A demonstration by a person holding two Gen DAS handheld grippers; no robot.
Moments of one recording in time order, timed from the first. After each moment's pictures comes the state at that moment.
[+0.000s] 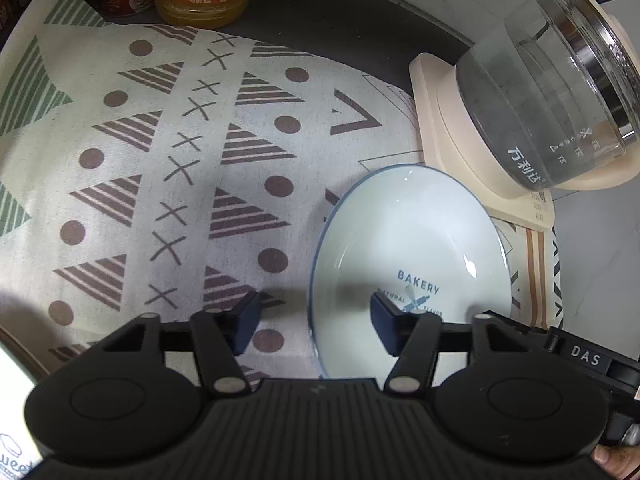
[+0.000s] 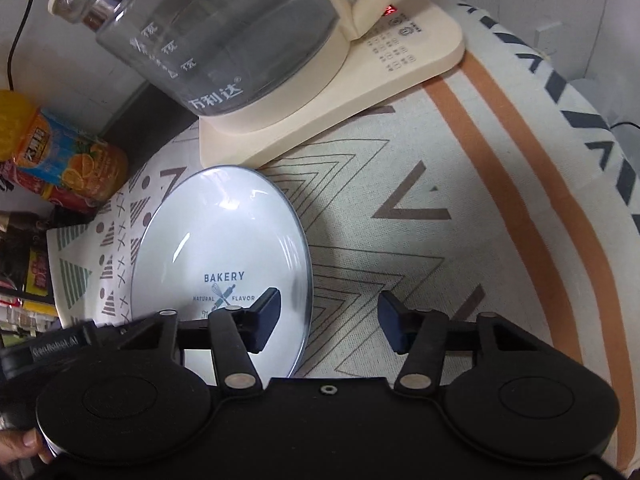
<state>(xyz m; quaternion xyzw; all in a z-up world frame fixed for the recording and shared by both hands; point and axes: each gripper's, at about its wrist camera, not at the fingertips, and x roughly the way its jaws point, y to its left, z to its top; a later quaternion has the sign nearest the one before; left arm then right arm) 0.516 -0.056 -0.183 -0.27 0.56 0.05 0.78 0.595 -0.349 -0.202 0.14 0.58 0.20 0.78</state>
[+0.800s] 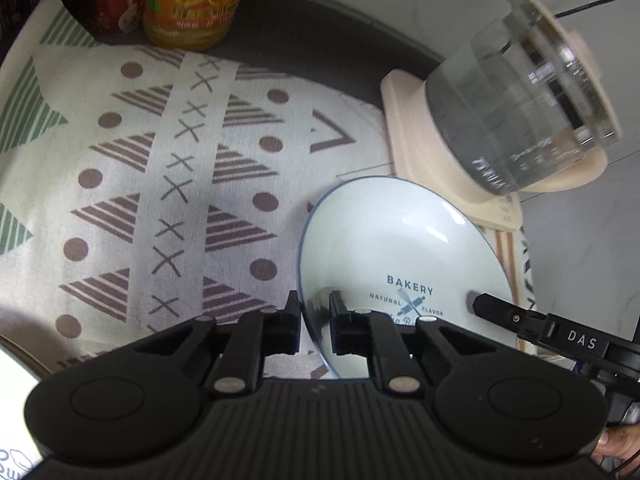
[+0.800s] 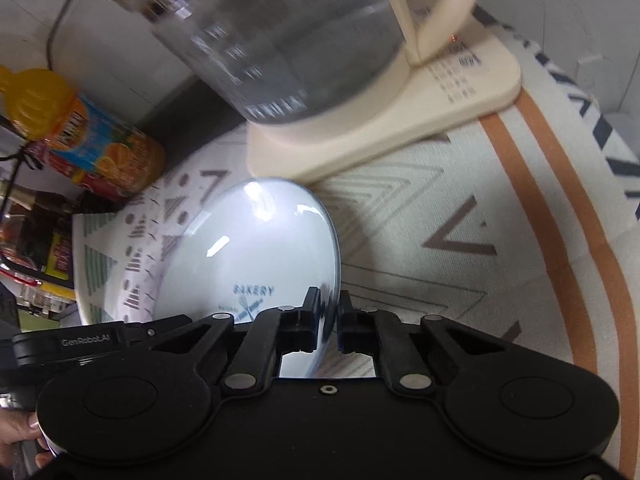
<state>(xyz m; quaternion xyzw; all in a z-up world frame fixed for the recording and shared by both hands) 0.505 -0.037 -0.165 -0.28 0.54 0.01 0.80 0.594 -0.336 -0.179 0.13 0.55 0.26 0.79</state>
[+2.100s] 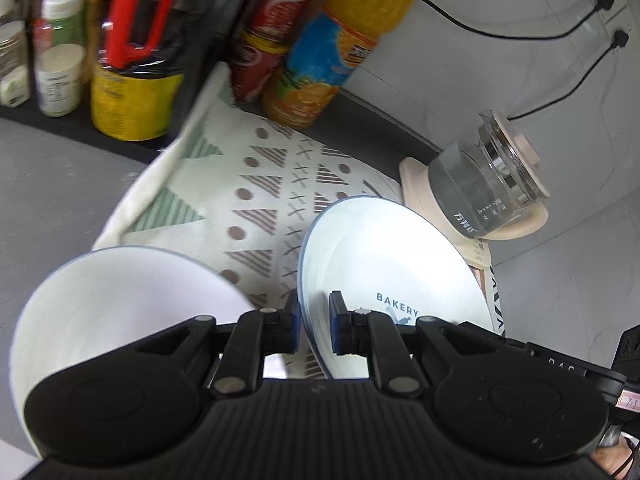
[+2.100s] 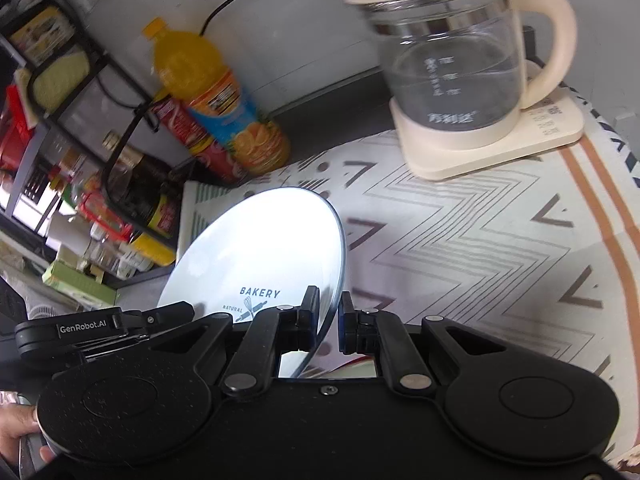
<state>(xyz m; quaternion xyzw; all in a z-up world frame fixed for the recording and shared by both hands) 0.360 0.040 -0.096 -0.33 0.43 0.05 0.84 0.483 -0.284 -0.109 0.11 0.48 0.32 0.81</state>
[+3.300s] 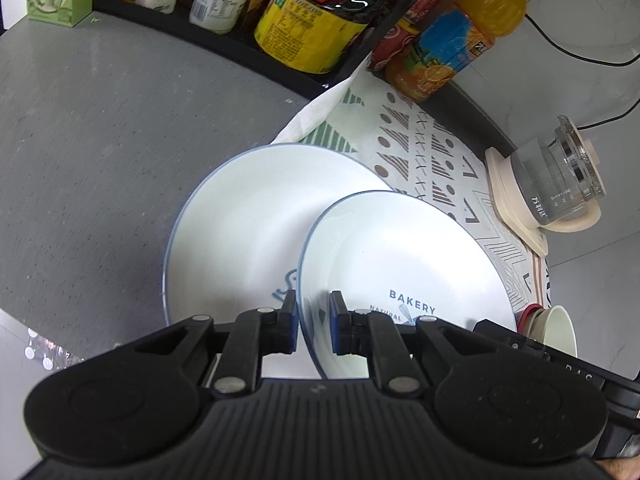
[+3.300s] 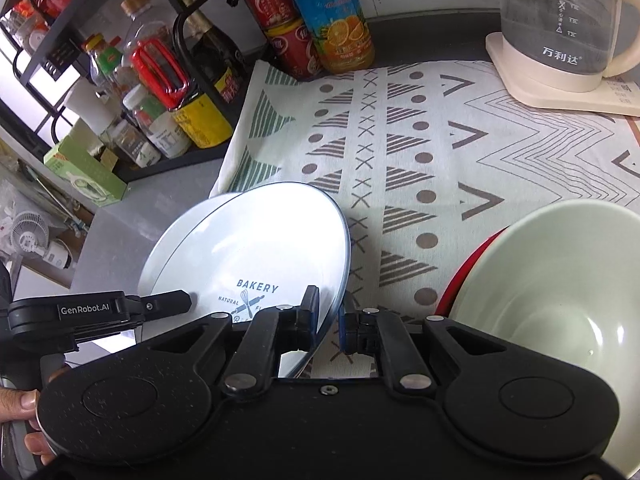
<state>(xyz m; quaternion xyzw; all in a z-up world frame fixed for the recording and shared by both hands) 0.257 0.094 -0.148 -0.36 0.46 0.12 0.80 0.382 -0.201 -0.130 0.00 0.50 0.35 0.79</state>
